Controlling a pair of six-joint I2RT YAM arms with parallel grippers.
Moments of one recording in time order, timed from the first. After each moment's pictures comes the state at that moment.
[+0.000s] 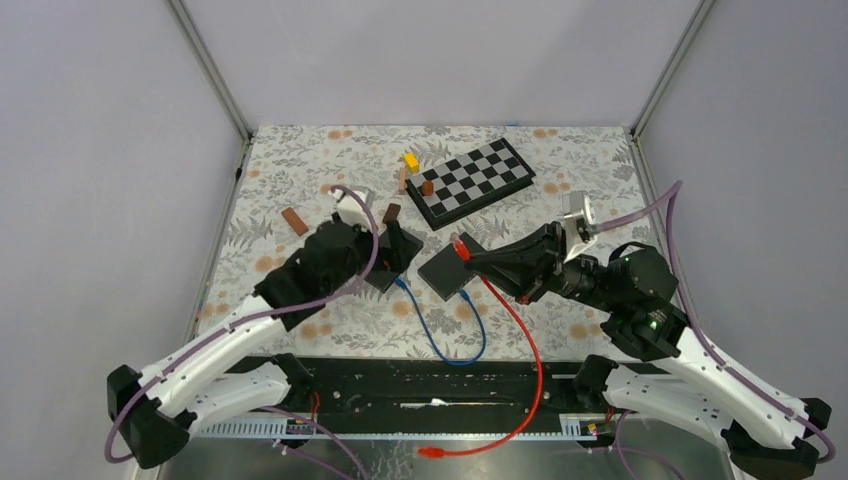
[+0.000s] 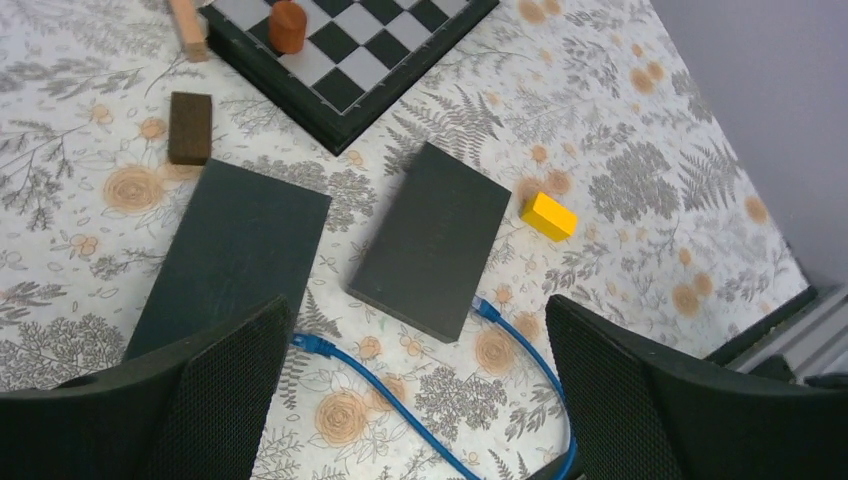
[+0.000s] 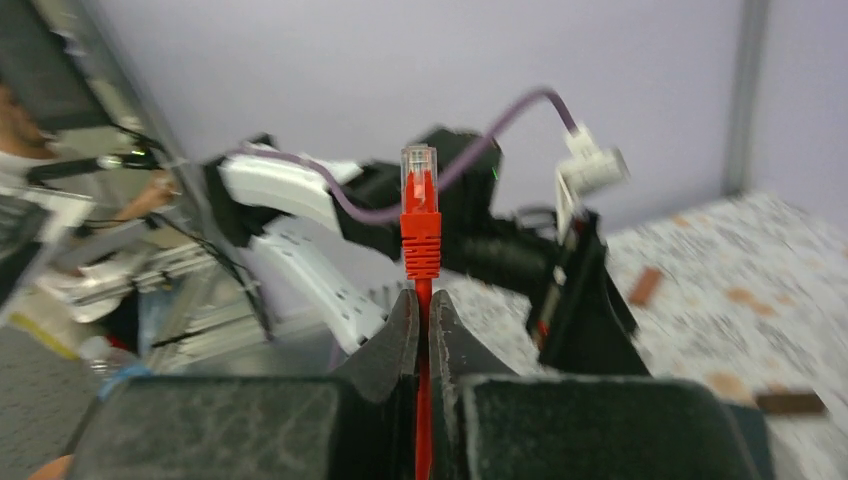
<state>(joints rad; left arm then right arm) -0.84 0.90 0.80 -0.26 -0.21 -0.46 0.94 0.71 0.90 0.18 -0.41 0.41</state>
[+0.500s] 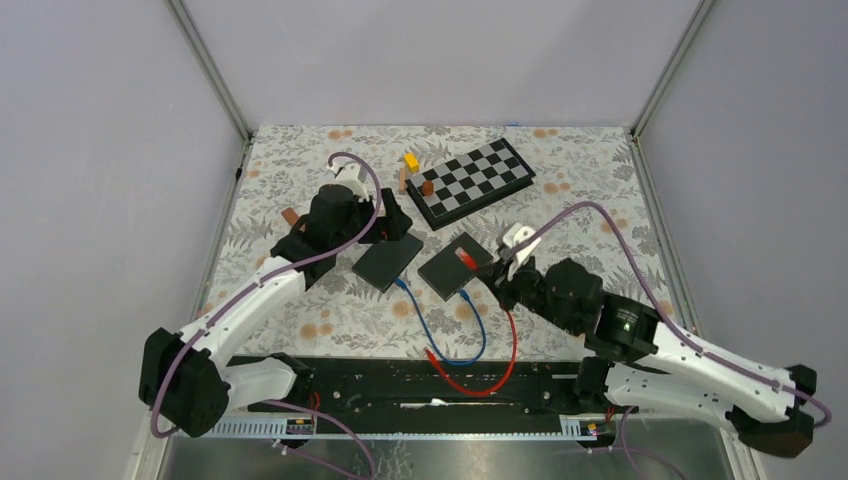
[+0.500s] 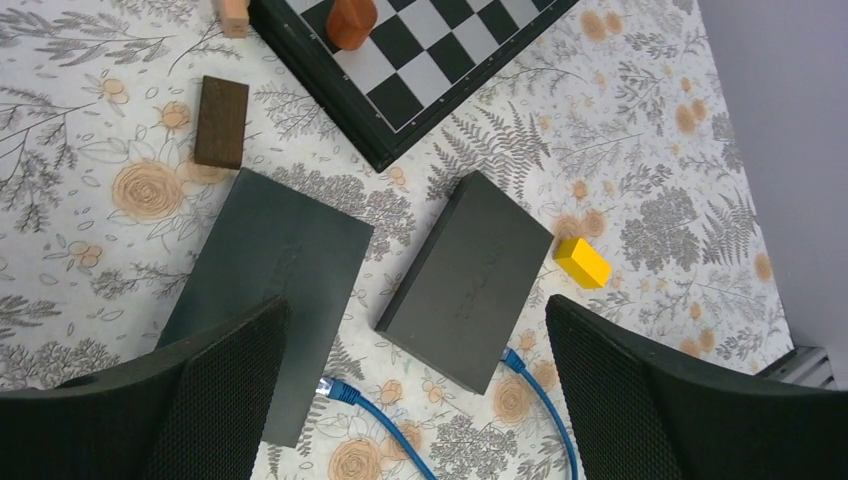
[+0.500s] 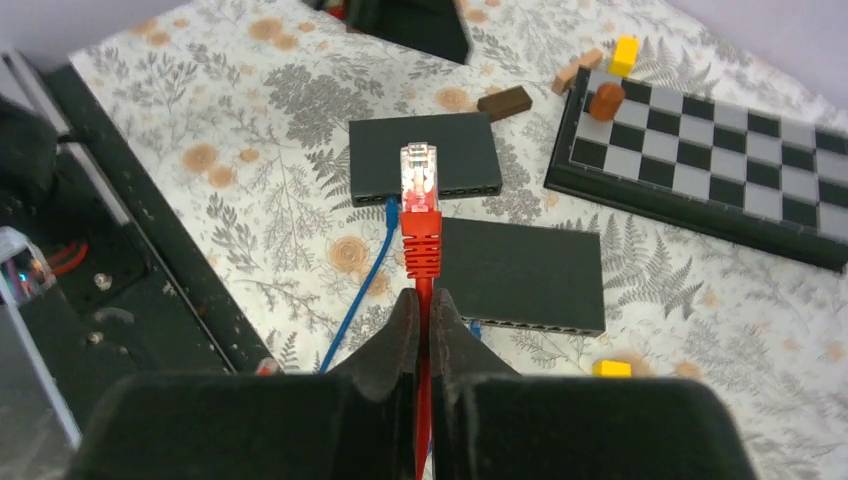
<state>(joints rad) -0.51 1.16 0.87 -0.18 0.05 -0.52 1.04 0.73 0.80 -0.32 0.18 0.10</state>
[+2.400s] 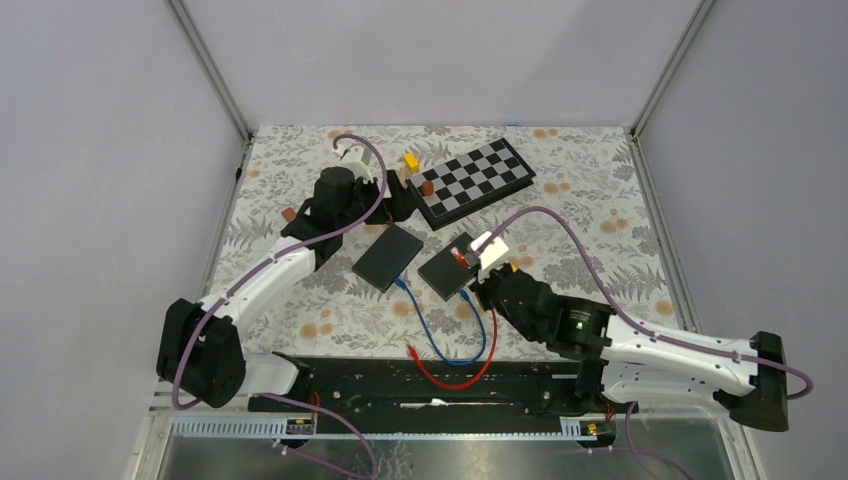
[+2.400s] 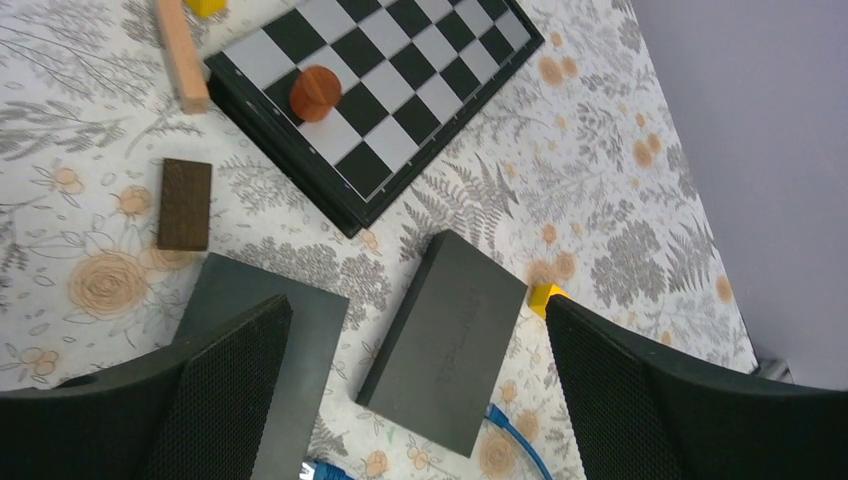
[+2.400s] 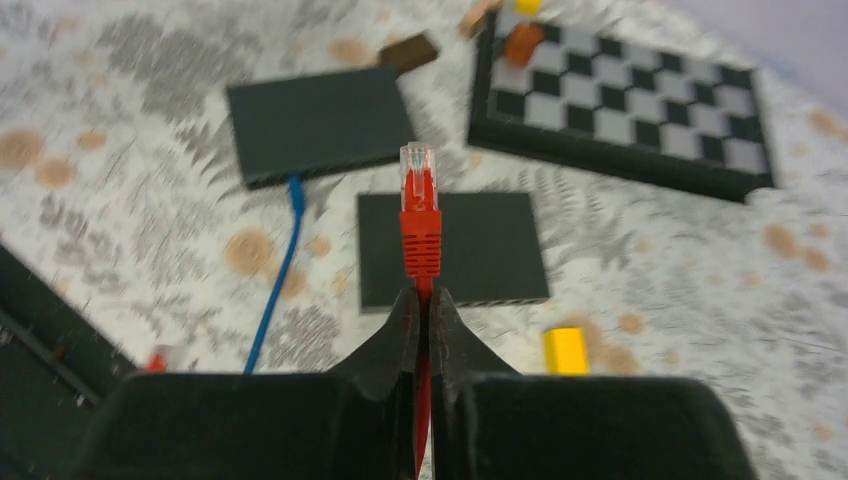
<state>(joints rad) -0.45 1.32 0.95 -0.02 0.20 -0.51 1.25 0.87 0.75 -0.20 0.65 0.04</state>
